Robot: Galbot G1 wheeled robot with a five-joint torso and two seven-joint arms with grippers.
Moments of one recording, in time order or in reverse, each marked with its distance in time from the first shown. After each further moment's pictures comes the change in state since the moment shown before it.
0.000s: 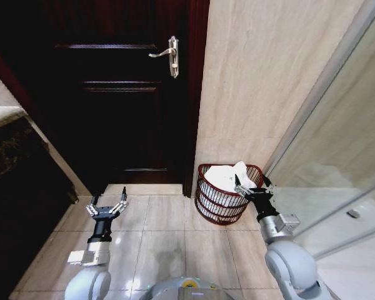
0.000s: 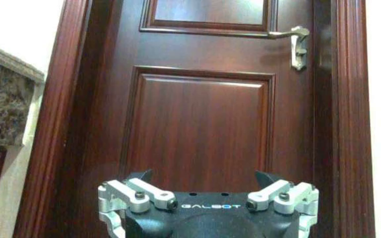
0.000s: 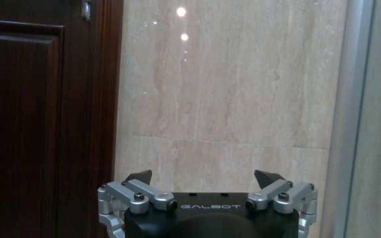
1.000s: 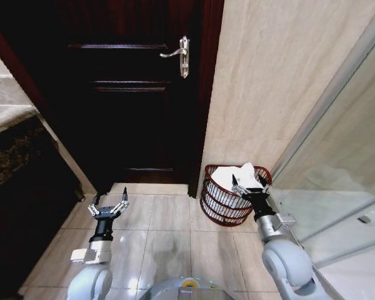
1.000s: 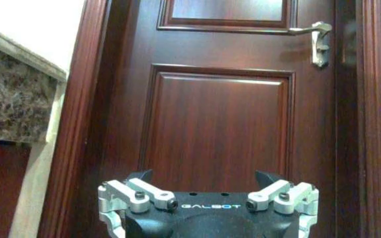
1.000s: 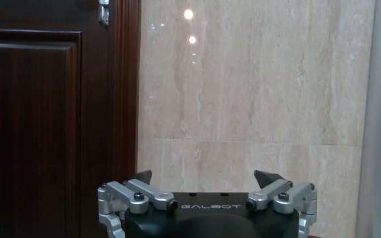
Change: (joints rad) left arm -0.026 0.002 0.002 0.023 -0.003 0.010 -0.011; right arm 0.018 -0.002 -0.010 -0.026 0.038 0.028 0.001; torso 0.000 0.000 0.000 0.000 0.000
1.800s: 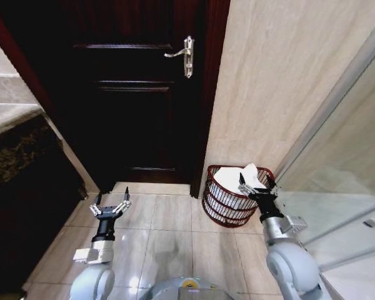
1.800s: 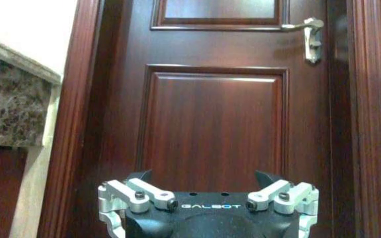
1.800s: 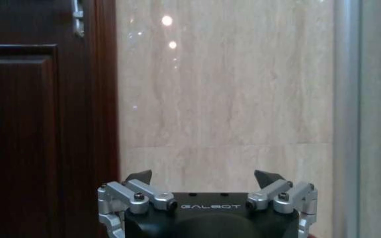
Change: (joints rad) left arm 0.002 -0.002 0.028 -0.016 0.059 0.027 -0.007; right arm -0.060 0.072 0.067 0.036 0.009 0.031 0.010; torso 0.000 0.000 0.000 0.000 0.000
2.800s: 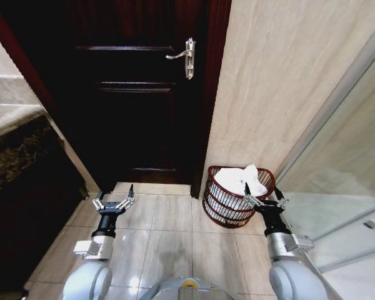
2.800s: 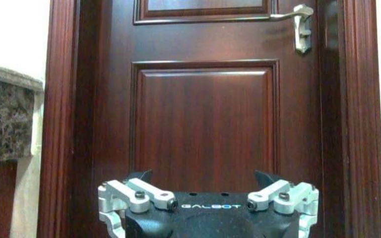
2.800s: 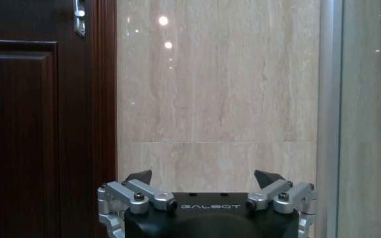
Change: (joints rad) left arm 0.019 -0.006 -0.021 -0.121 0.044 0.176 -0.003; right arm -0.128 0.204 0.056 0.008 -0.160 0.095 -0.168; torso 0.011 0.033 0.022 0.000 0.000
